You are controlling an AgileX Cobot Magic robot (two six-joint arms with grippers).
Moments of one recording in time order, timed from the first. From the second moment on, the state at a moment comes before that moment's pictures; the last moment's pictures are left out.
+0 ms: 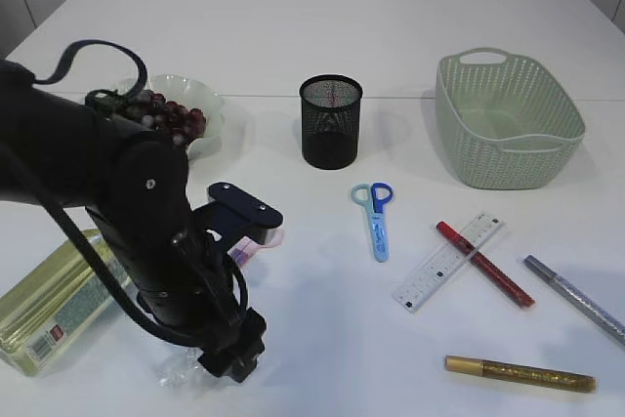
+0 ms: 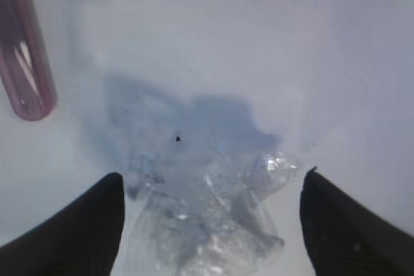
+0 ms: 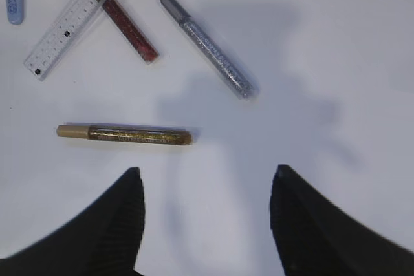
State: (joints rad) left arm -0.71 1.89 -1.01 -0.12 0.64 0.06; right arm -0.03 0.81 -0.66 0.07 1.00 0.08
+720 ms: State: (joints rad) left arm -0.71 1.90 -1.01 -0.10 0.62 0.06; right arm -0.03 0.81 -0.66 0.07 1.00 0.08
